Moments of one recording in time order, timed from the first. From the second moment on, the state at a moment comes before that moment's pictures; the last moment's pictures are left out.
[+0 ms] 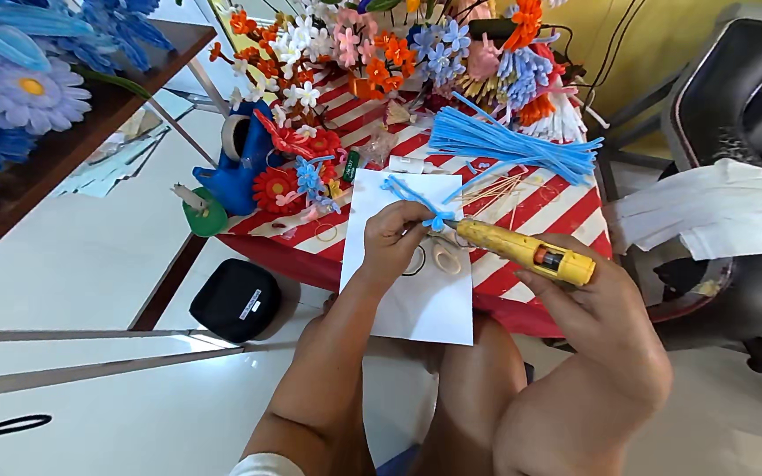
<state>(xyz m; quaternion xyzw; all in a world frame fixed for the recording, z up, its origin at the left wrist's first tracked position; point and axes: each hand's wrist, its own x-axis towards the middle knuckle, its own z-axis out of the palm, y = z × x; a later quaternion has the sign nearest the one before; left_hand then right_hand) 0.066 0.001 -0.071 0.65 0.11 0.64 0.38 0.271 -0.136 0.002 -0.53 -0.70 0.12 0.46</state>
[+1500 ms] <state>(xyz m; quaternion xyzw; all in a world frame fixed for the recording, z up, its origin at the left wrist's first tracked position) 0.065 0.000 -0.070 0.52 0.08 0.63 0.57 0.253 -0.130 -0.001 -0.56 -0.69 0.08 0.45</state>
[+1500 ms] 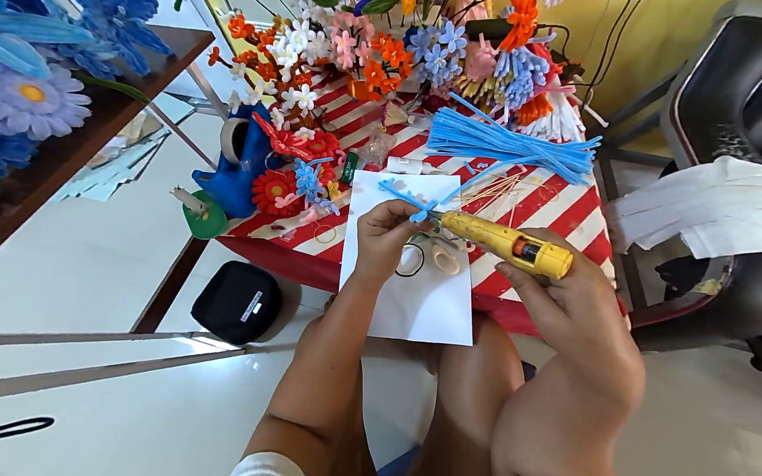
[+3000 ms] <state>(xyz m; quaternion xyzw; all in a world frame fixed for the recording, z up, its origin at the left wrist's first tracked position) 0.062 0.000 -0.070 0.50 0.12 0.61 0.60 0.340 -0.083 -0.054 -0.75 -0.50 0.26 0.34</state>
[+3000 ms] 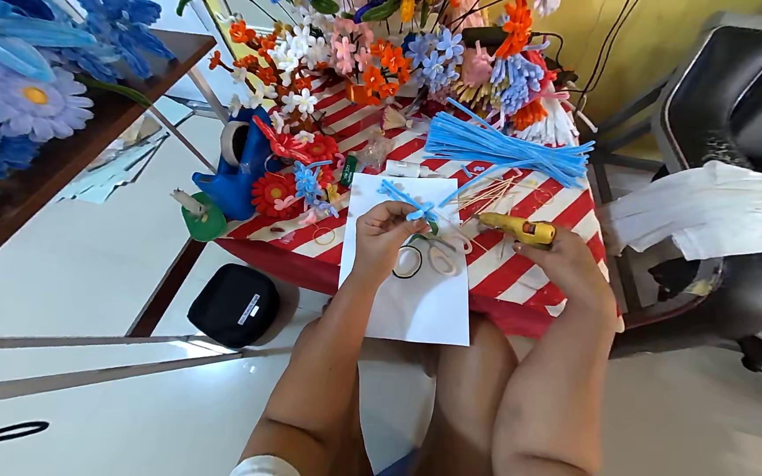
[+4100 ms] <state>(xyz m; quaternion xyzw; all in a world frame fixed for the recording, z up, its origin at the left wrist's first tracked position) 0.053 -0.006 -0.065 0.50 0.02 0.51 0.70 0.206 -0.093 -0.012 -0.48 -0.69 0.13 0.53</state>
